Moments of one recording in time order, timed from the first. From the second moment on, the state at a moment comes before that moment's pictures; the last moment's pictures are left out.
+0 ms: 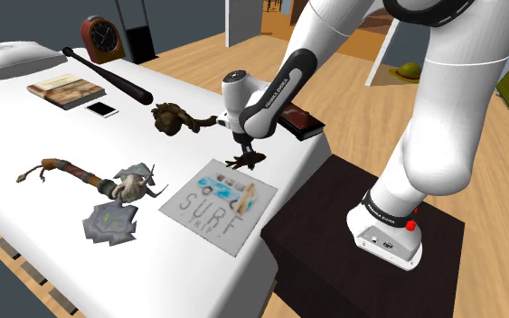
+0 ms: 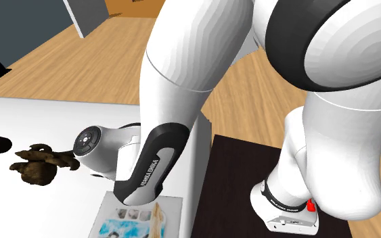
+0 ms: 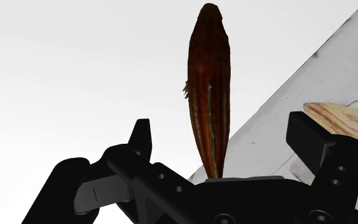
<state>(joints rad) 0.22 0.29 -0.03 -2.38 -0.27 2.55 -0.55</state>
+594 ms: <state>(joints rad) 0.22 0.30 -0.03 -2.38 -0.27 2.55 -0.55</state>
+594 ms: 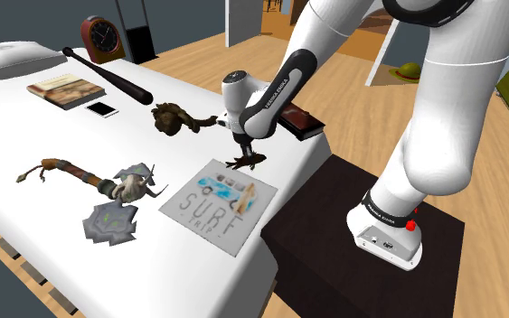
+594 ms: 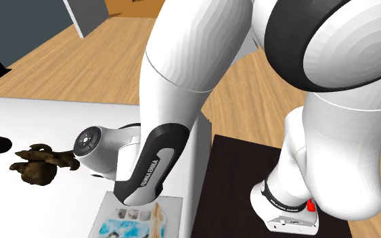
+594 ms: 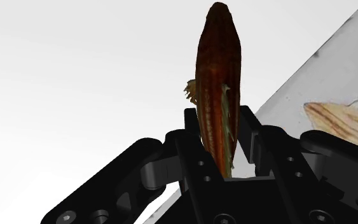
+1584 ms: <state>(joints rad) 0.22 0.19 -0.02 -2.38 -0.24 2.45 -0.58</state>
